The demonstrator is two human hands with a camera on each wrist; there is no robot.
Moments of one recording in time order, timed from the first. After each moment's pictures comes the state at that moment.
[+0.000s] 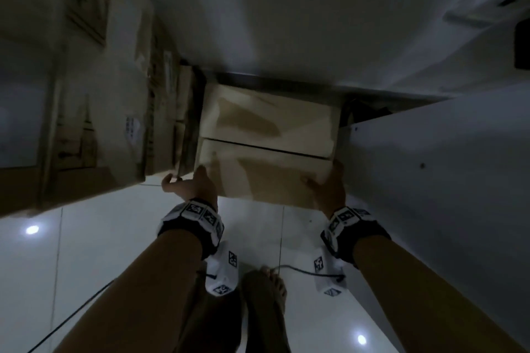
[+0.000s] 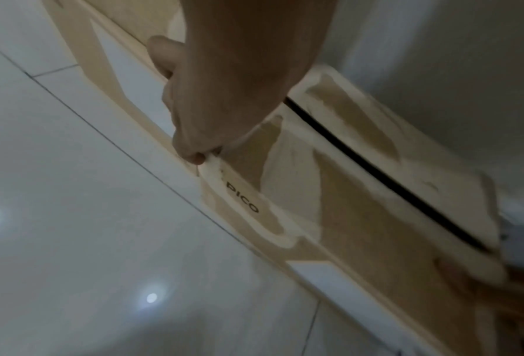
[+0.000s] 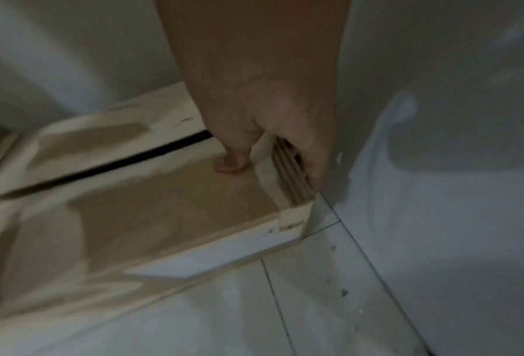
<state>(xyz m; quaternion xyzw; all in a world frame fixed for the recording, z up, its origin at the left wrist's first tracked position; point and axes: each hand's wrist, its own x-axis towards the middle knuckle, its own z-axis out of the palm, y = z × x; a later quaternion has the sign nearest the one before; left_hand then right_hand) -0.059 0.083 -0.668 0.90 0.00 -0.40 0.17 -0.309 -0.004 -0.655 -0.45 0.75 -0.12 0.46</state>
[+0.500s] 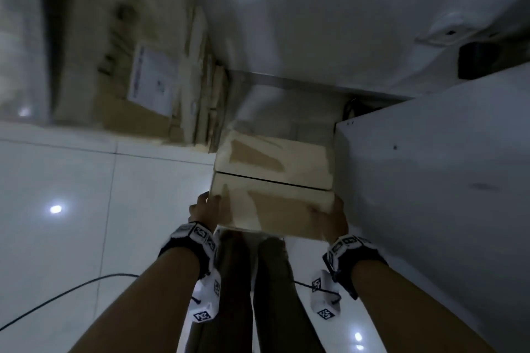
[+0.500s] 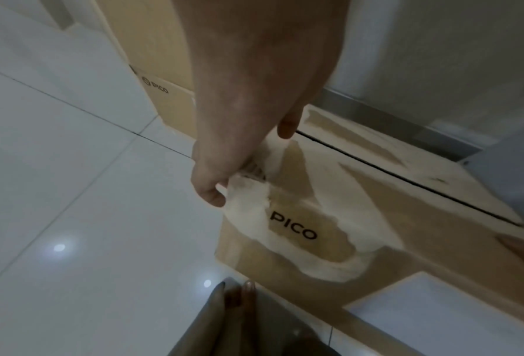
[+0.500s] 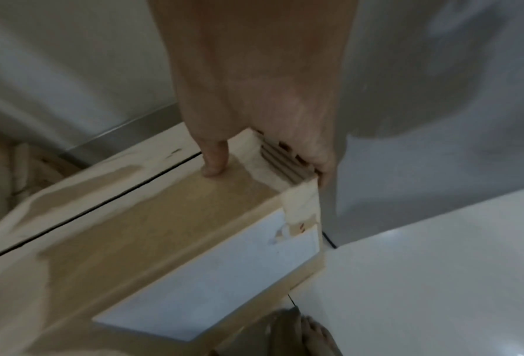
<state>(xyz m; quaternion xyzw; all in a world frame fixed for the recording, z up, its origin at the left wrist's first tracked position) -0.066 0.177 -0.543 0.84 0.04 -0.53 0.12 -0.327 0.098 -0.544 -0.37 0.80 0.04 0.48</state>
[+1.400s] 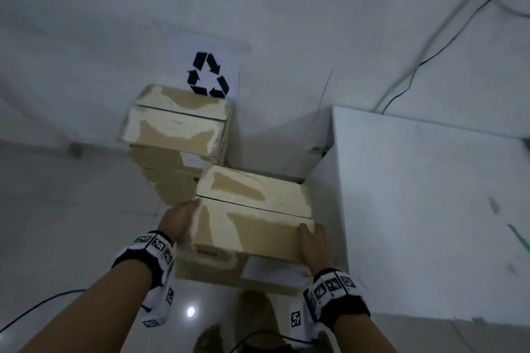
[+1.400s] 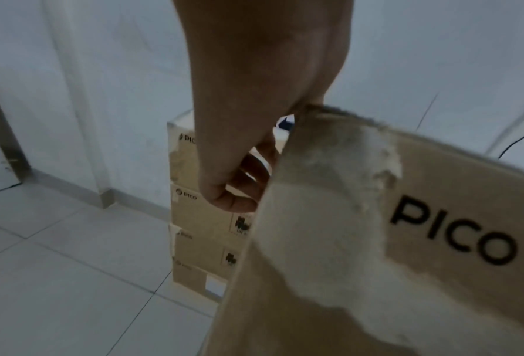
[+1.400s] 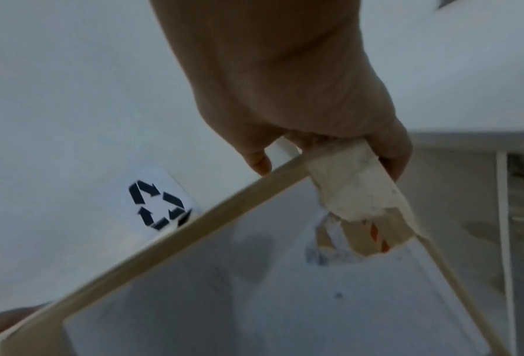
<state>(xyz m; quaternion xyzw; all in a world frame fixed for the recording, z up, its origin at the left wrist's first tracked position) -0.036 0.295 -0.078 0.78 -0.15 -0.50 0.33 -0.330 0.231 -0.072 -0.45 0.76 -0.09 0.46</state>
